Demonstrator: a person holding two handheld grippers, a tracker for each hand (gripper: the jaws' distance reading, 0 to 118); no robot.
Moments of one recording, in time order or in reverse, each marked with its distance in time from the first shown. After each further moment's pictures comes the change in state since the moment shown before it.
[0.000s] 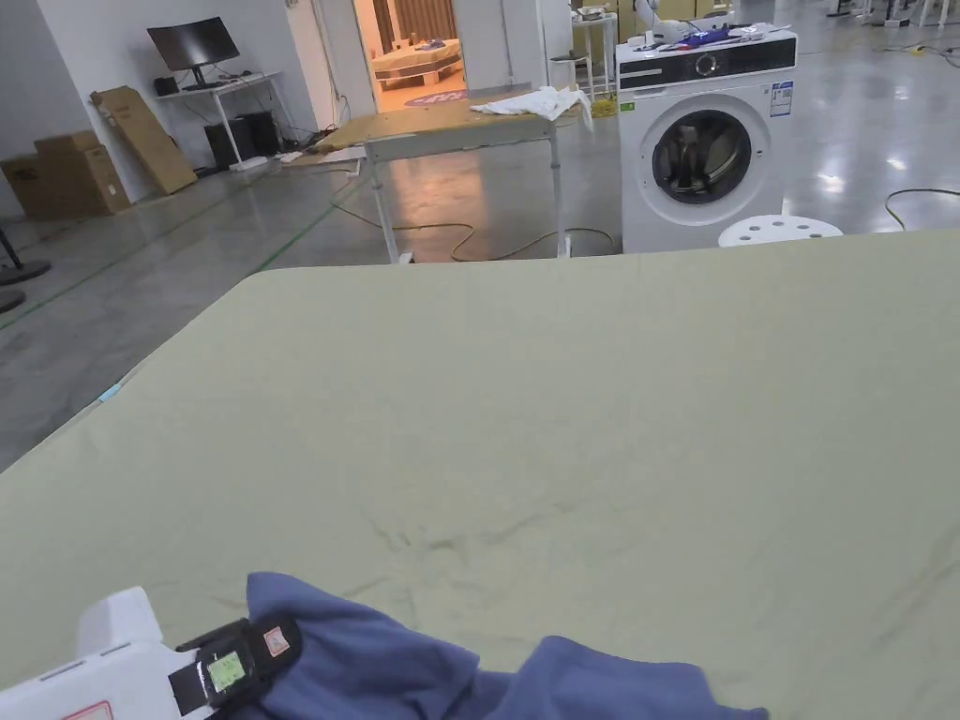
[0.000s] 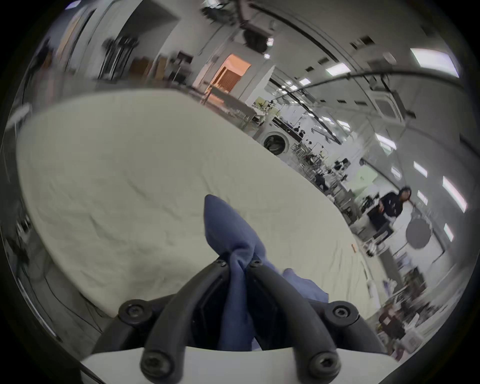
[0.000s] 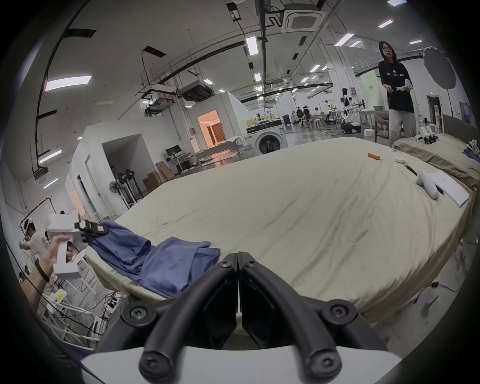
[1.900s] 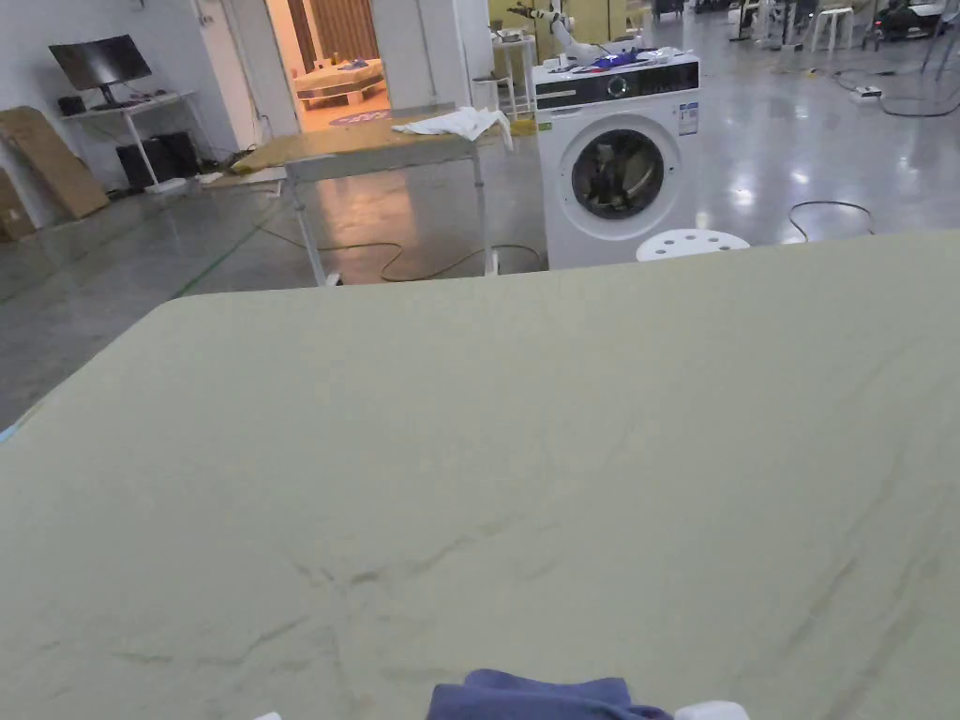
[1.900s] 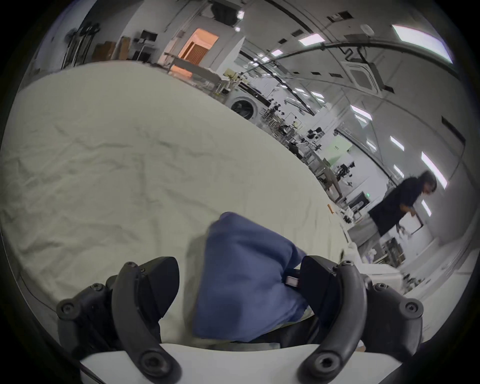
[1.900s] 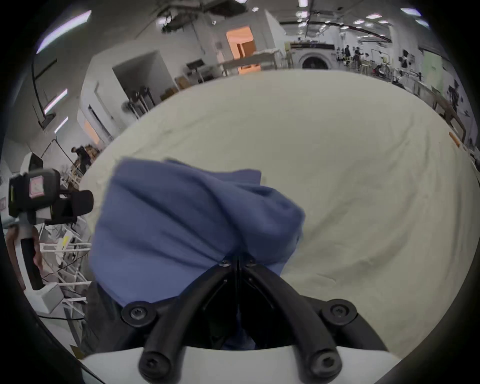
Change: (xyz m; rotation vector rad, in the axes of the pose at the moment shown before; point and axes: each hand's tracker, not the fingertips) left arm 0.048 -0.101 -0.079 -0.208 -0.208 0.047; right arm -0.064 -0.038 -0.237 -0.564 0.136 0.153
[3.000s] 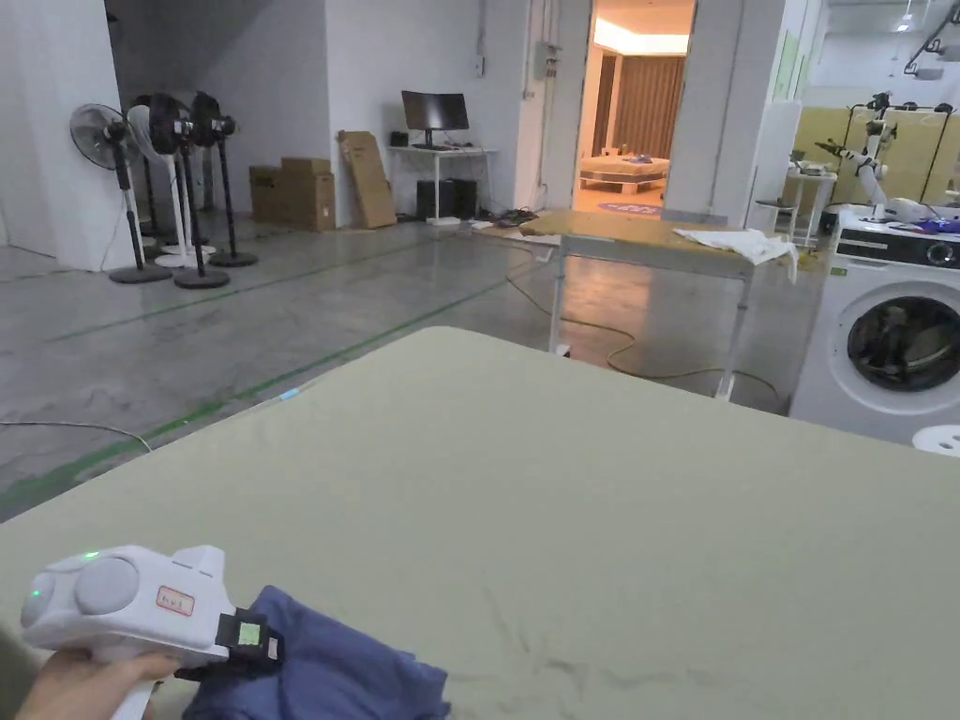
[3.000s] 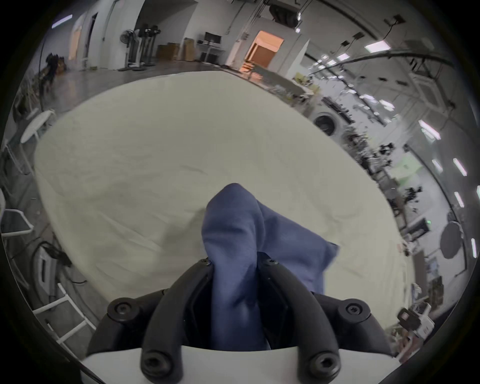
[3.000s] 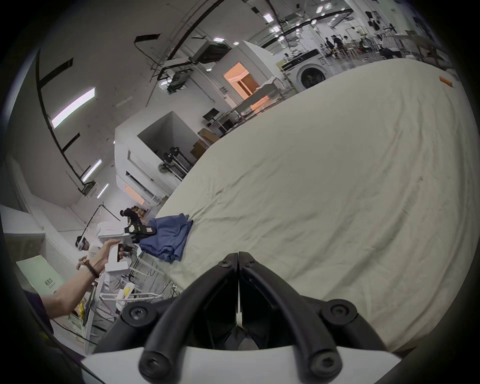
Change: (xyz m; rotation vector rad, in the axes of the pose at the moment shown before) left arm -0.208 0.170 0.119 0.031 0.528 0.091; right arm 0.011 -0.018 0.092 0.273 0.317 -0.249
